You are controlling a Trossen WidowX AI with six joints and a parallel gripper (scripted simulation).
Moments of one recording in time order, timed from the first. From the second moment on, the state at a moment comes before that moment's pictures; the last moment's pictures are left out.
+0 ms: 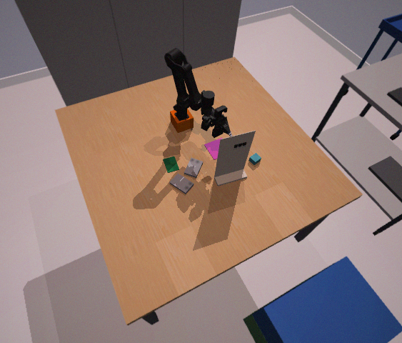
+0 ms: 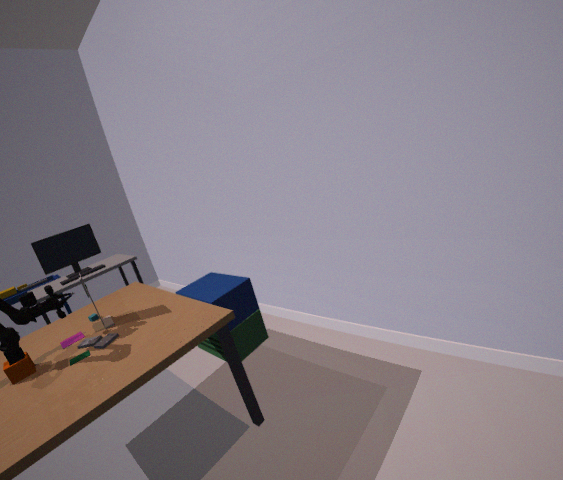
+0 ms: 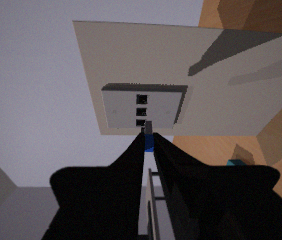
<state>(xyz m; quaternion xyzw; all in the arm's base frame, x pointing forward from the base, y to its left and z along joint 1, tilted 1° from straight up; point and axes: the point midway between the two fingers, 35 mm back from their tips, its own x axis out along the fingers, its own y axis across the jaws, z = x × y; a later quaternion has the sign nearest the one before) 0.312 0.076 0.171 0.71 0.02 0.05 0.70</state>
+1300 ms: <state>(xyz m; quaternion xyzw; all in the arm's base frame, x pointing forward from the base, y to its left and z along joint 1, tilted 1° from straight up) 0.288 0.076 0.226 0.71 0.03 0.04 0.70</state>
